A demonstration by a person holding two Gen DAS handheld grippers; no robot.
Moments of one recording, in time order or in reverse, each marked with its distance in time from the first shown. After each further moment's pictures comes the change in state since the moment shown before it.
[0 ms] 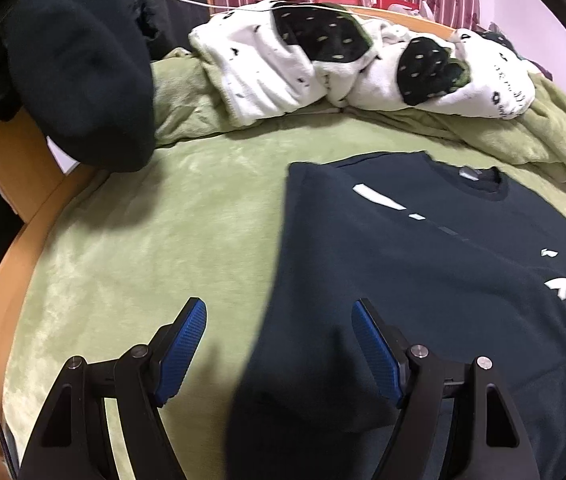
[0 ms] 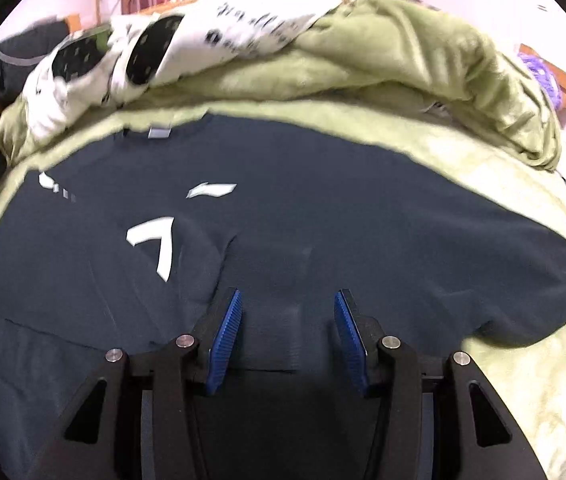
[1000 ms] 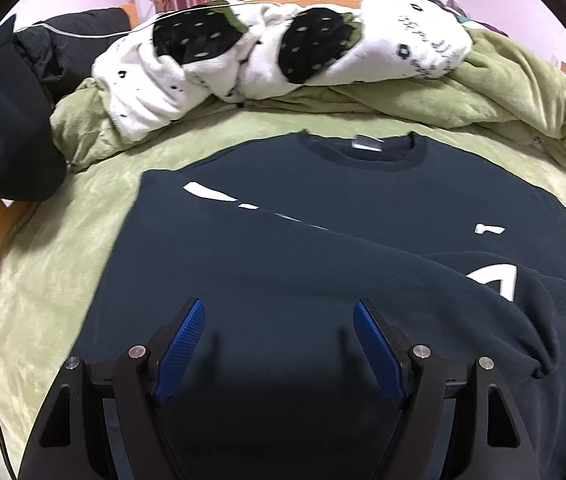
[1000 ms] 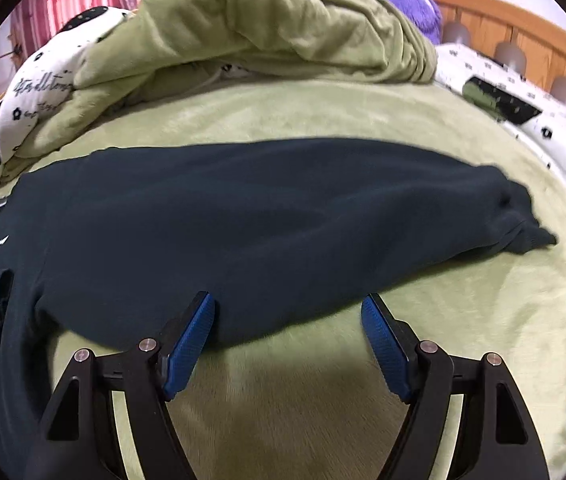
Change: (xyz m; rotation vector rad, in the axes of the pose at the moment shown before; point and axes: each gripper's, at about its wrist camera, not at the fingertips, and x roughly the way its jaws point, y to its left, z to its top) left arm 0.009 -0.146 -0.011 0.088 -0.006 -0.033; right arm 0.025 -0.274 -0.049 0.295 0.024 -0.169
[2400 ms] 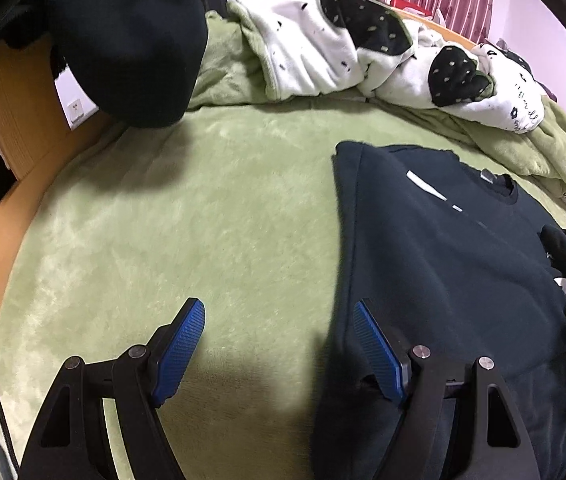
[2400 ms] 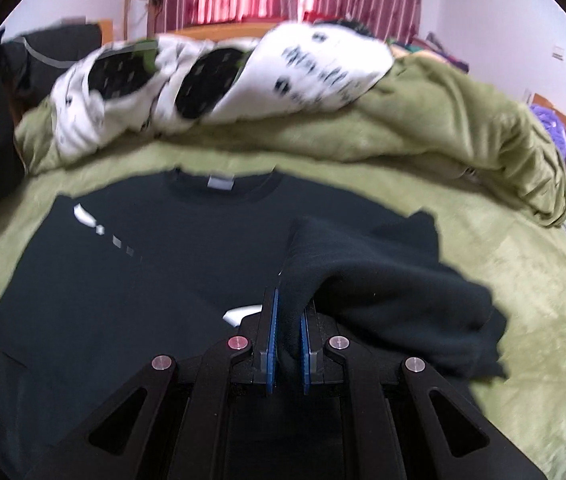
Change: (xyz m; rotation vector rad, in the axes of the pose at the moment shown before) left arm 0.014 0.230 -0.032 -0.172 0.051 -0.065; right arm -0.096 0.389 -0.033 -0.377 -0.119 0.173
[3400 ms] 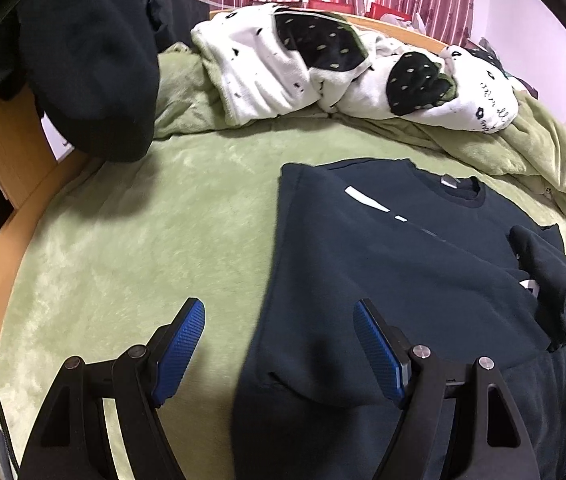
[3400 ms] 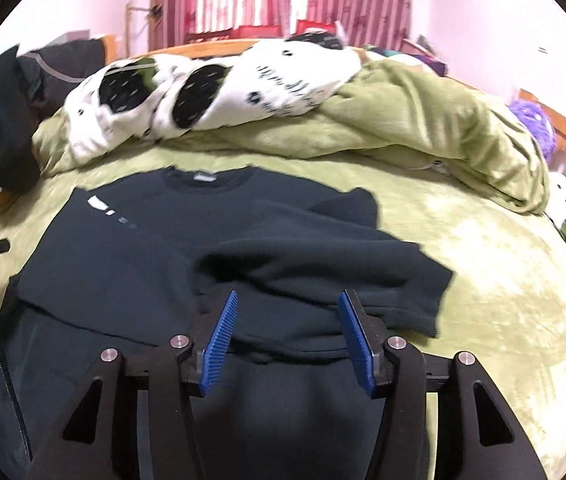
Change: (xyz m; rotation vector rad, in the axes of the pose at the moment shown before) left arm -0.040 -0.065 0.005 0.046 -0.057 -0.007; right arm -0.081 -0.081 -0.036 0.030 -0.052 0.015
